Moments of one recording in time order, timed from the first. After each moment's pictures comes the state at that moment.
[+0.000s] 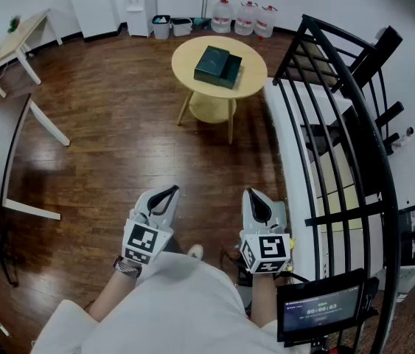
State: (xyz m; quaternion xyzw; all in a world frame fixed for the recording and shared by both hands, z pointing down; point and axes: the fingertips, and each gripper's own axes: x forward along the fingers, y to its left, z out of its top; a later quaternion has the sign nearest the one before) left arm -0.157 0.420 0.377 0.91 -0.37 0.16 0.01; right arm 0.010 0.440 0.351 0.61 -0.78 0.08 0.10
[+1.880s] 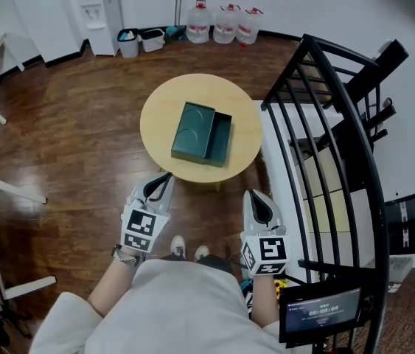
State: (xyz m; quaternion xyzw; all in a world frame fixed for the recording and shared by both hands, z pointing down) left arm -0.084 -0.004 0.376 0.92 -0.35 0.16 0.02; right arm 0.086 0.074 0.333 0.65 -0.74 0.07 0.13
